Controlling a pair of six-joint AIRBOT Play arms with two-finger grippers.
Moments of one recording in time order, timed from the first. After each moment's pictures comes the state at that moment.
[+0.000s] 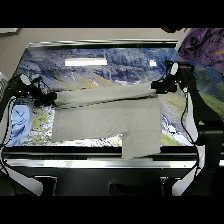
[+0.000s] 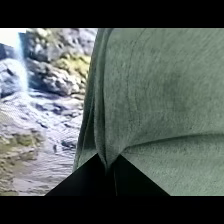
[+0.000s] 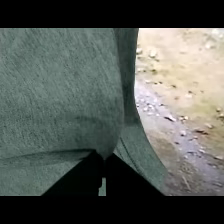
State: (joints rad) left arm 0.15 -1.88 1.65 1.36 -1.34 -1.68; right arm 0.01 -1.95 1.91 -1.50 1.29 1.69
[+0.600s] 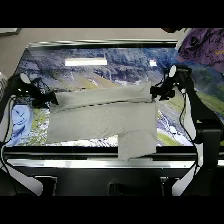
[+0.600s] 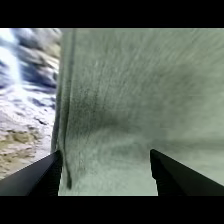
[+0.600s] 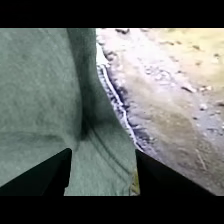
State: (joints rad) left arm 0.17 -1.90 1.74 1.37 -1.42 -1.68; right arm 0.00 -1.97 1.91 -1.45 1.40 1.68
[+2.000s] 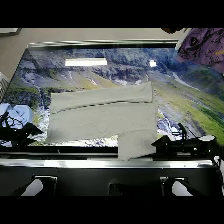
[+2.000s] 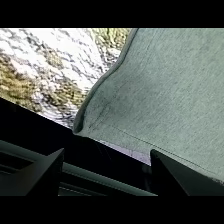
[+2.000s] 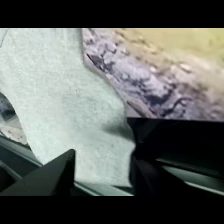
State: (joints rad) left arm 0.56 -1.05 0.73 1.17 -1.27 -1.57; right arm -0.50 -1.19 0.41 -0.81 1.22 1.10
